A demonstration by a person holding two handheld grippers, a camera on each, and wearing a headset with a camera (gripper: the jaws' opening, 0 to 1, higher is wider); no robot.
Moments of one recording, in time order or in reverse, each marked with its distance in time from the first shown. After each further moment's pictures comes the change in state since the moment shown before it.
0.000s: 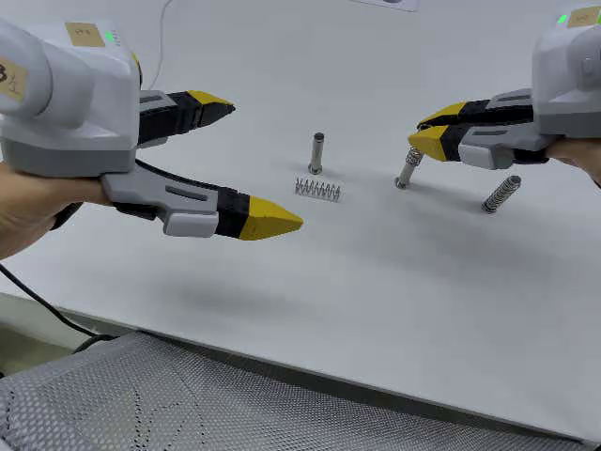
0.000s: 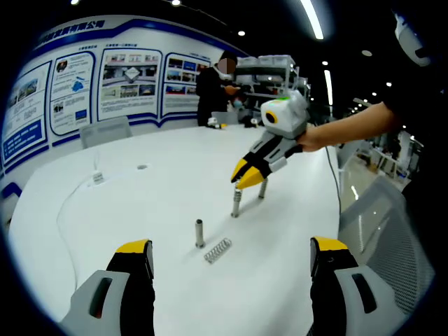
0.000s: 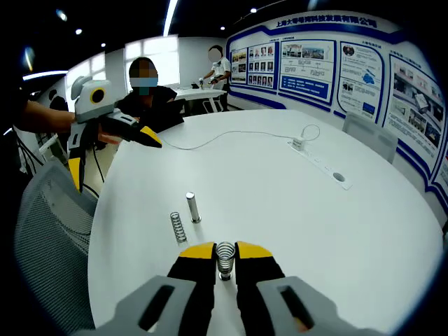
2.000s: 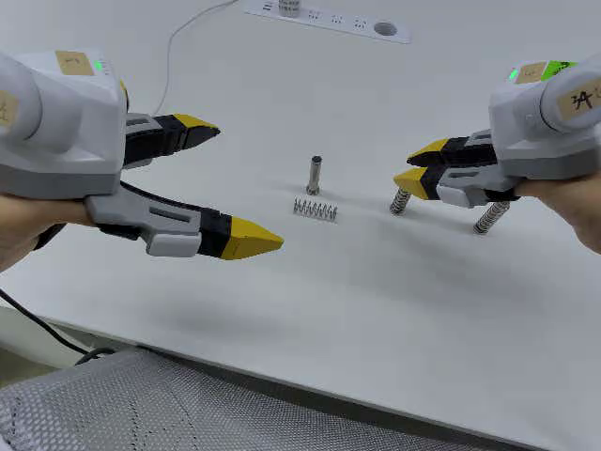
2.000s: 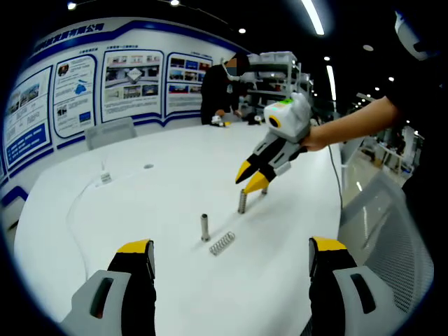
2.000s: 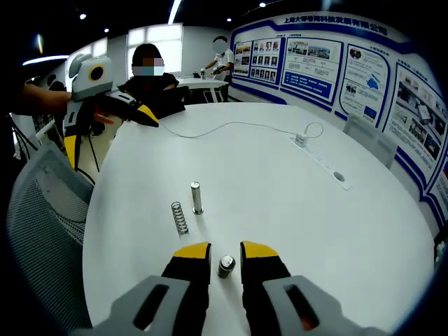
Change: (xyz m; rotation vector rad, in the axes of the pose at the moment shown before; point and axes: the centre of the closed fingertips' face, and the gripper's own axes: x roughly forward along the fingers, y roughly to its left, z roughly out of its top) left arm -0.018 -0.001 0.000 0.020 0.015 0.037; right arm -0.001 0.013 -0.003 -0.064 0.054 -0.032
